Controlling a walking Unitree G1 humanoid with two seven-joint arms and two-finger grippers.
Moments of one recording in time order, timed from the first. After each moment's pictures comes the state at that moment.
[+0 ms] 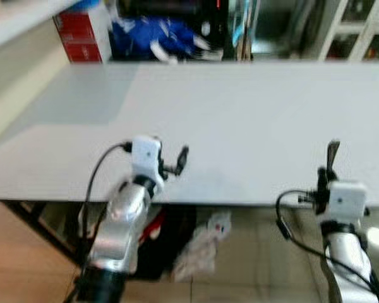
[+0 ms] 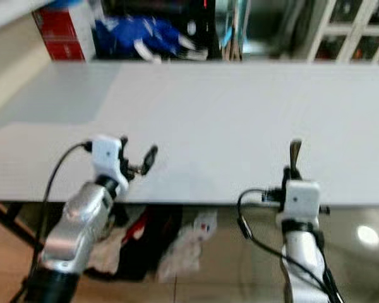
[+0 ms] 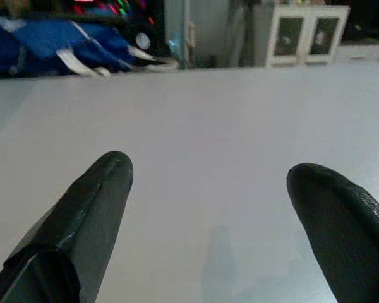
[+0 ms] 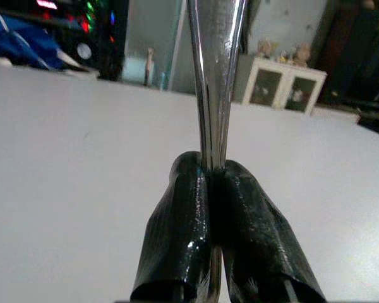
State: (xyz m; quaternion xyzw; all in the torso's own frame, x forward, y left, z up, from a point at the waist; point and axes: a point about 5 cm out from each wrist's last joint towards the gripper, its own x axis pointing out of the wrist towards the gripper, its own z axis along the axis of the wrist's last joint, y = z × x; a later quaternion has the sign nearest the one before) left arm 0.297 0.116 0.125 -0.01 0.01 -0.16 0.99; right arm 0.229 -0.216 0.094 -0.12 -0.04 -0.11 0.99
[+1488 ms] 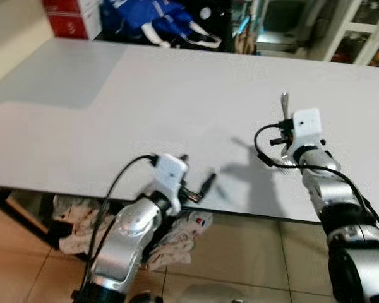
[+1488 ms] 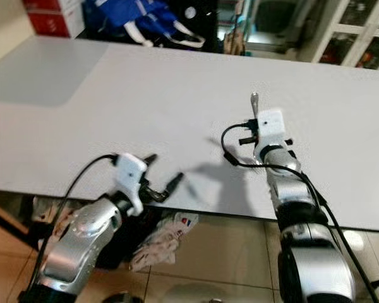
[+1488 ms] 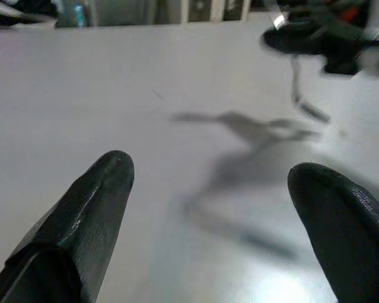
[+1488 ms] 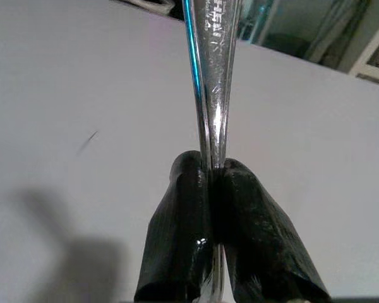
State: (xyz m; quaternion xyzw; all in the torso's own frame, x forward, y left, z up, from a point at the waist) left arm 0.268 0.074 0.120 0.03 0.02 -0.35 0.94; right arm 0.368 -0.212 0.122 -0.12 0.08 0.02 0.99
